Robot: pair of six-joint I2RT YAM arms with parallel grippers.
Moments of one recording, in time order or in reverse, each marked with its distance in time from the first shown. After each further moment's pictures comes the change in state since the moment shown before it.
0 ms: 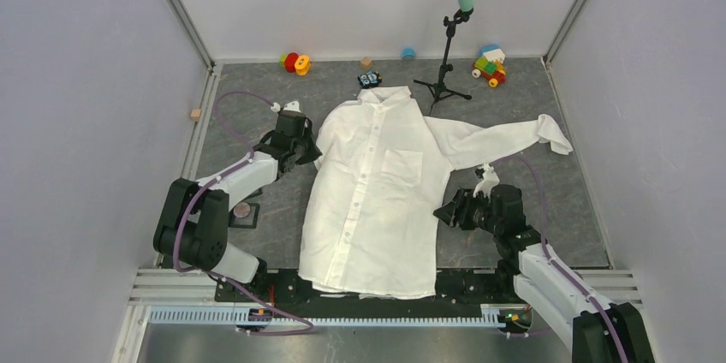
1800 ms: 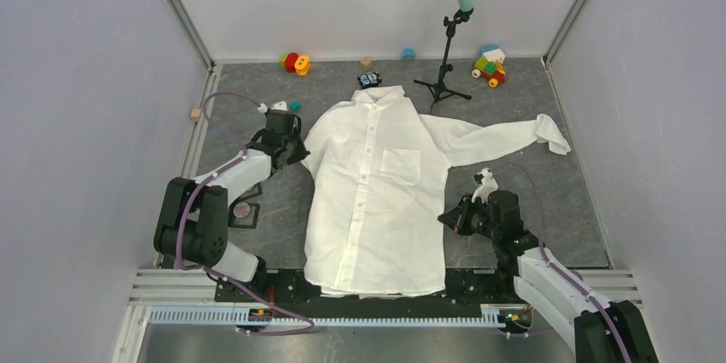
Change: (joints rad) left arm 0.080 0.007 -0.013 -0.021 -0.027 0.025; right arm 0.040 0.006 -0.073 0.055 0.016 0.068
